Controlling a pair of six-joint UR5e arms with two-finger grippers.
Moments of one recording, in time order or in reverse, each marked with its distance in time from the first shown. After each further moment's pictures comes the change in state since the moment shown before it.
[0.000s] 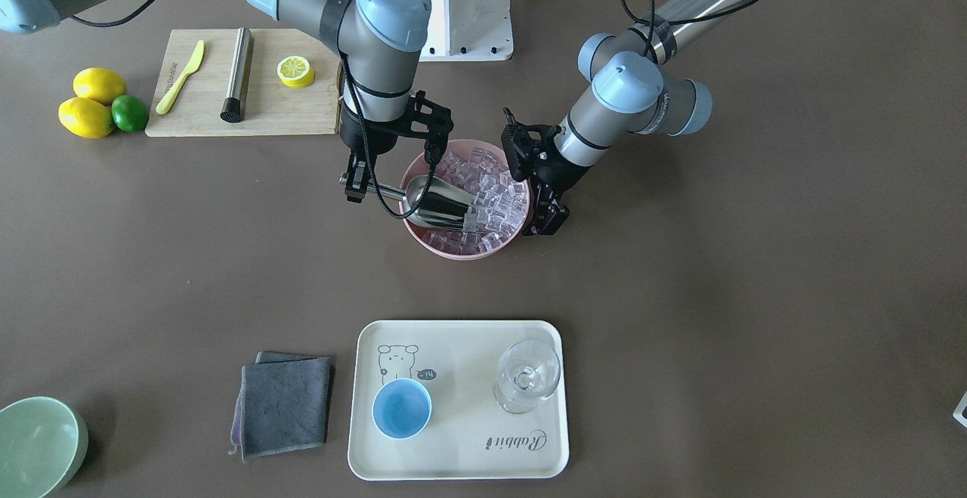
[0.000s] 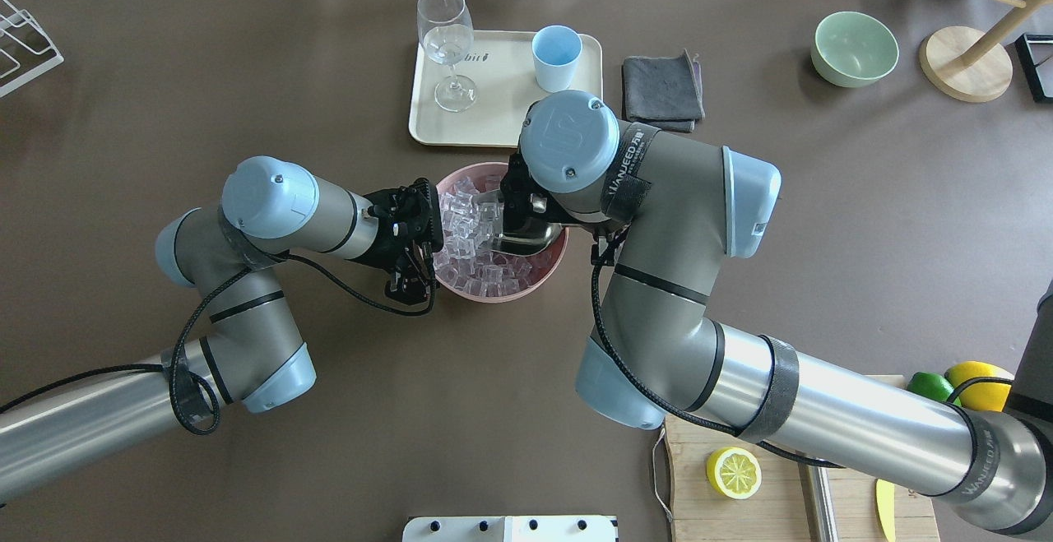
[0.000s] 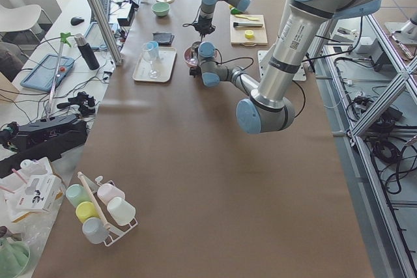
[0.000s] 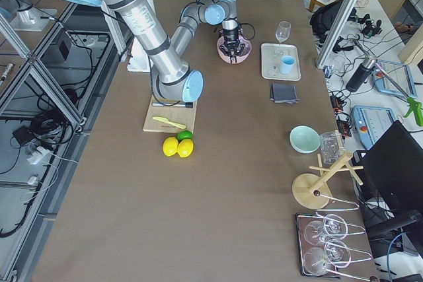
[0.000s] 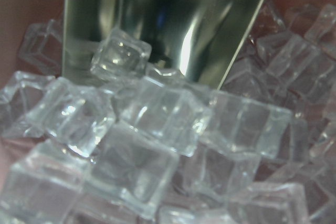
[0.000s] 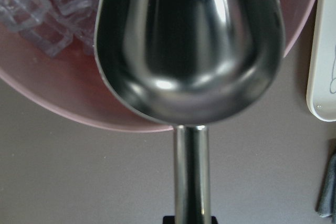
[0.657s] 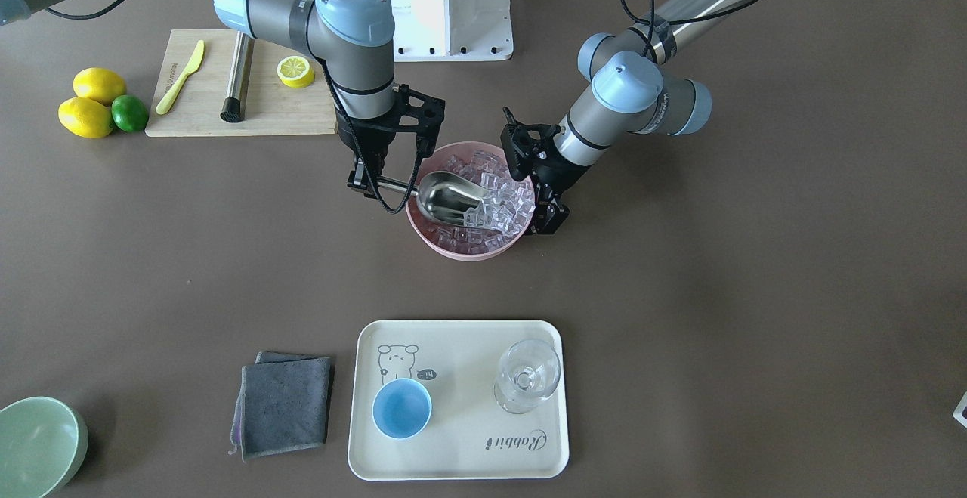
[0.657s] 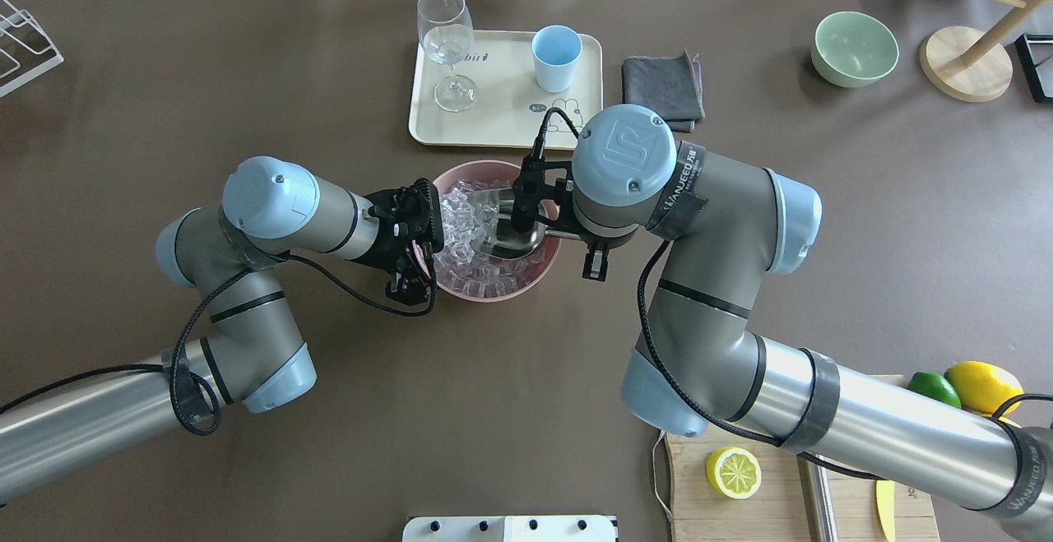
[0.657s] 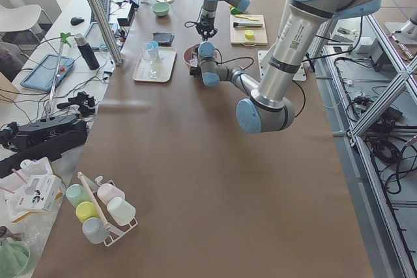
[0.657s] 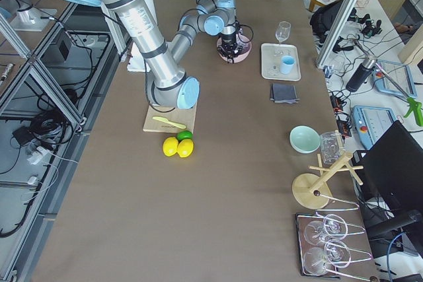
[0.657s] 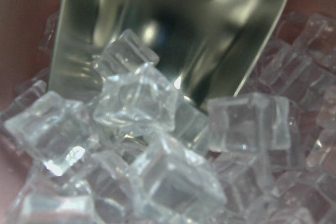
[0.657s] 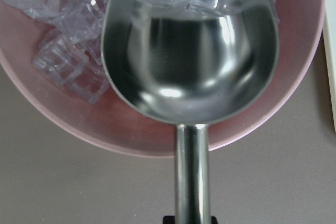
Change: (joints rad) left arm 0.001 -0.001 0.000 0.001 -0.003 -0.003; right arm 0.002 -0.097 0.037 0.242 0.101 0.112
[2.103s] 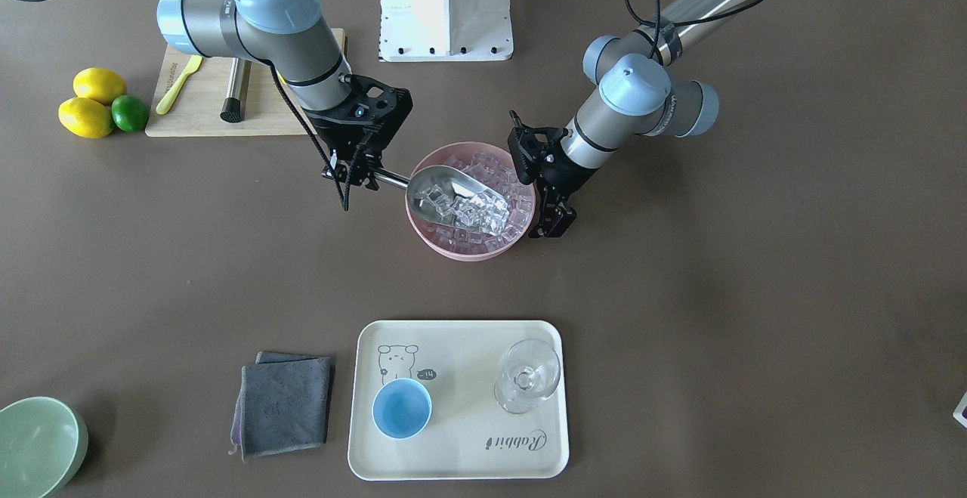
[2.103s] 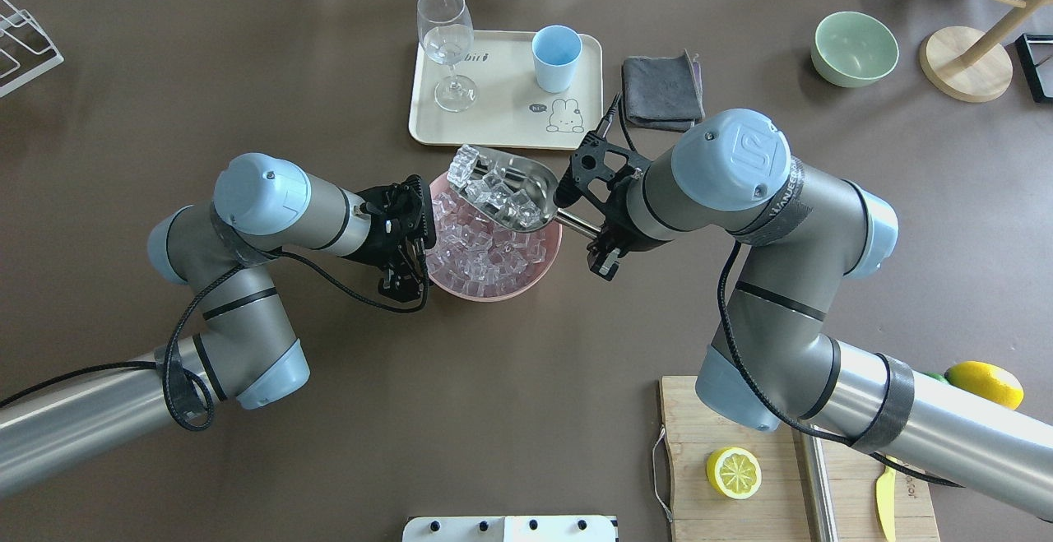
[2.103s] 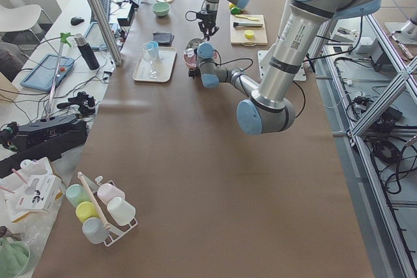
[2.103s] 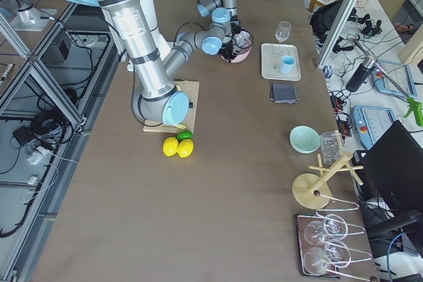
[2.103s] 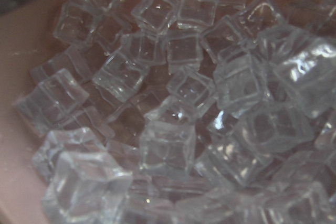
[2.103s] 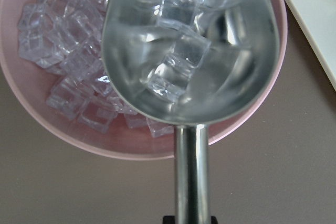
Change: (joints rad) left arm -0.011 0.011 0.000 -0.004 -0.004 0.002; right arm 0.037 -0.160 0.059 0.365 0.122 0.332
